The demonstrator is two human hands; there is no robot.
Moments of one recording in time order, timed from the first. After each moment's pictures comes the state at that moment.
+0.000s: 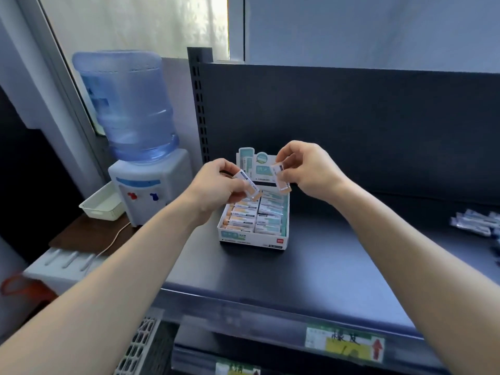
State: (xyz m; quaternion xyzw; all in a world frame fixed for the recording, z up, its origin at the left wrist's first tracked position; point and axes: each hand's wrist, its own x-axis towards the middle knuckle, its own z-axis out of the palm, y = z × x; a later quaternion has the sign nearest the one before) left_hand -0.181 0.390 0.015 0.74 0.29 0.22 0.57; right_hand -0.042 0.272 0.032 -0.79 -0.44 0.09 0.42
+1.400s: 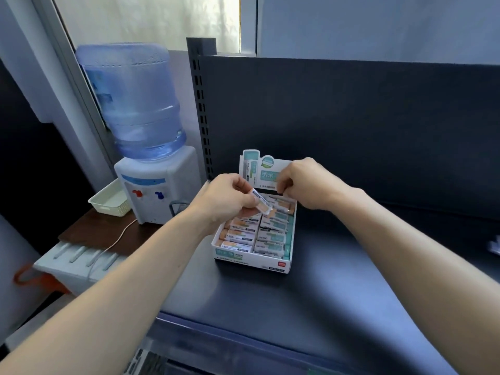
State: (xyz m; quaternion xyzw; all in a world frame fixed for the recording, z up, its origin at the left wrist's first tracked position) left_hand -0.144 0.403 -0.004 0.73 0.32 0.18 0.57; right_hand -0.002 0.306 0.016 -0.83 -0.55 0.02 0.12
